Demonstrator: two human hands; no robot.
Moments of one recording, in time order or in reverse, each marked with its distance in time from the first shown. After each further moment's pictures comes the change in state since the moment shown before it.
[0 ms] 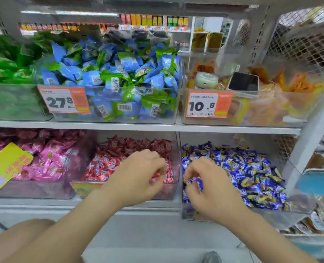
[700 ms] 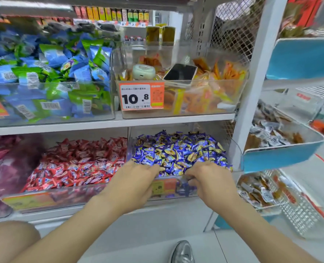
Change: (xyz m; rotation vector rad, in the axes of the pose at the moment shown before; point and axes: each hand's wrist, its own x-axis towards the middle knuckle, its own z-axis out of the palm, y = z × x) left_hand 0.063 0.085 0.073 0.240 -0.153 0.111; right_hand -0.052 0.112 -0.059 -0.535 -0.180 0.250
